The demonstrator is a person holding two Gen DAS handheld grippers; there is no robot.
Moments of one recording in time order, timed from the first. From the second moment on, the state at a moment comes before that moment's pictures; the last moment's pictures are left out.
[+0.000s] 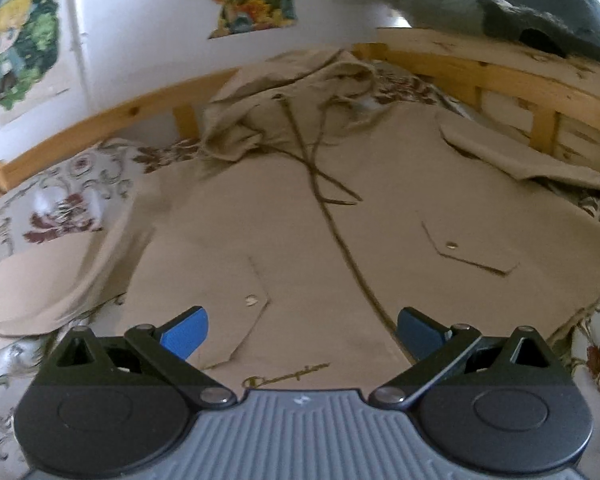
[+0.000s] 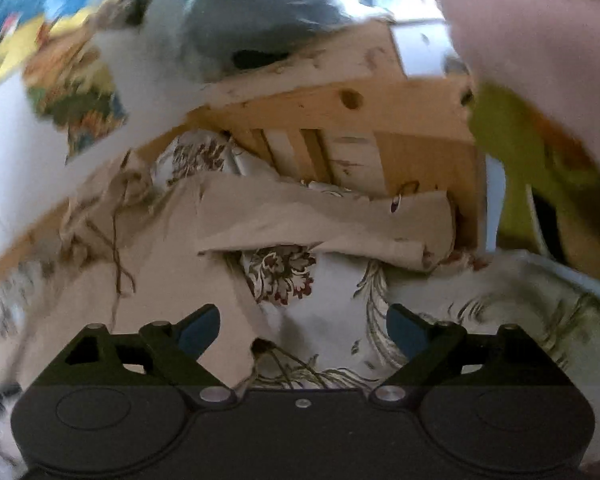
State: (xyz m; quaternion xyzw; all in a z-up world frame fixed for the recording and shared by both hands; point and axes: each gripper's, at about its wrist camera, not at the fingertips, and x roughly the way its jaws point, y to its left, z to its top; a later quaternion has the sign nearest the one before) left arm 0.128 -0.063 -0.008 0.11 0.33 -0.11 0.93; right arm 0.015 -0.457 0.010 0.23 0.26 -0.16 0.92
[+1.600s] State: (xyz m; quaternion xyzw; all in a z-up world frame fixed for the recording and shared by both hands) left arm 0.178 0.029 0.017 0.03 0.35 -0.09 0.93; right arm 0.159 -0.373 0.122 0.12 -0.07 -0.13 0.98
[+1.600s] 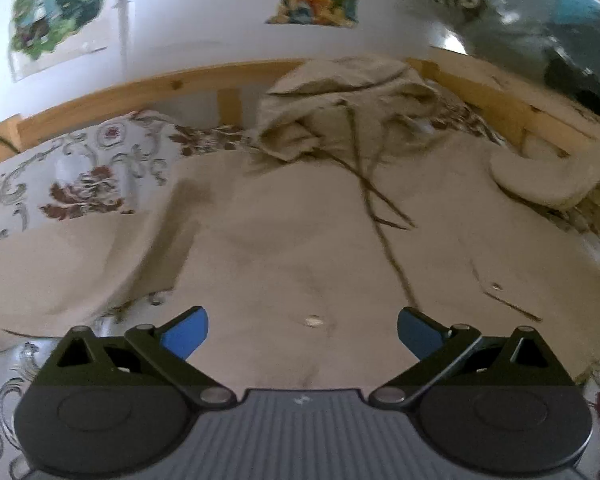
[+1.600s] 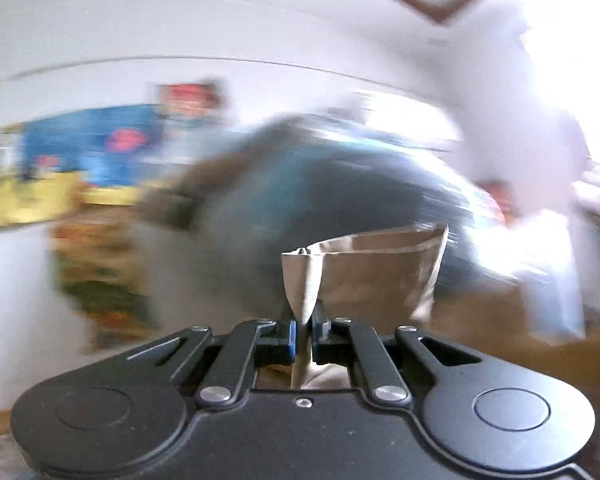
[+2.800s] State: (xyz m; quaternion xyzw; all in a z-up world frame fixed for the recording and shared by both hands) left arm 0.261 -0.009 -0.079 0.02 0.41 -0.01 0.91; right arm 0.248 -0.362 -0.071 -0.01 0.22 -0.22 0.95
